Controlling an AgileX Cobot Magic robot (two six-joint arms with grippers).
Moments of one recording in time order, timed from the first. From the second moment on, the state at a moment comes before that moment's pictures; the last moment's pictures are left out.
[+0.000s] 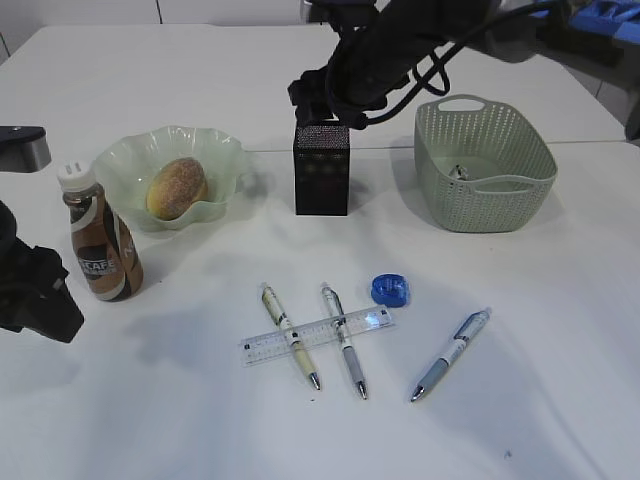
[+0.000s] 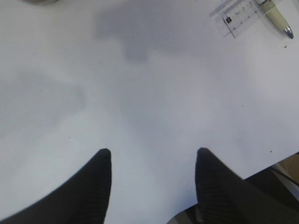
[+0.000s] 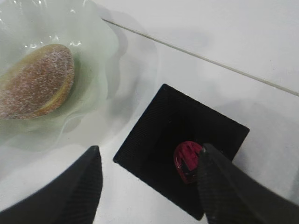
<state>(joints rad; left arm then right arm) -0.27 1.41 -0.92 -0.23 0.92 0.11 0.33 2.36 -2.24 0.28 0.83 -0.24</state>
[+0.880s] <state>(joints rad) -0.27 1.41 -0.92 -0.23 0.92 0.11 0.30 2.29 -2.33 0.26 1.24 -0.05</state>
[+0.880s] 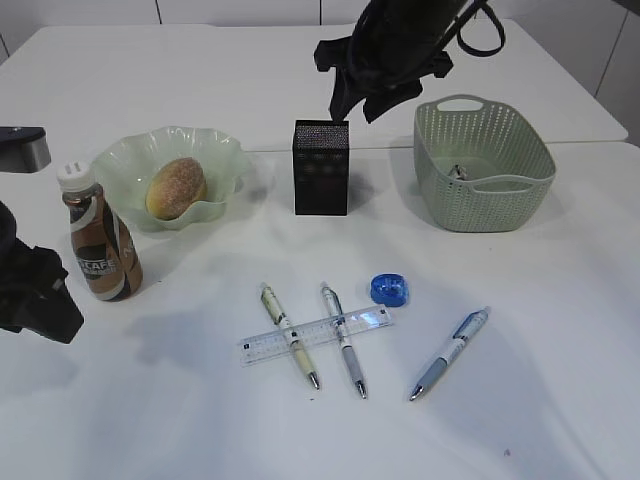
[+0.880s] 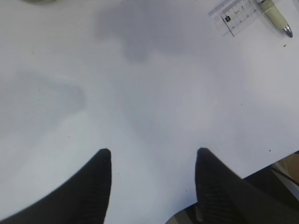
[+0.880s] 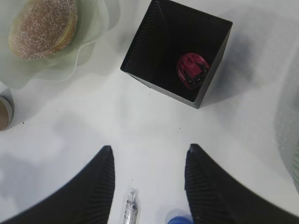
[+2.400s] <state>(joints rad) -0.27 1.41 -0.92 -0.26 0.95 0.11 0.30 1.27 -1.02 0.12 1.16 -0.18</state>
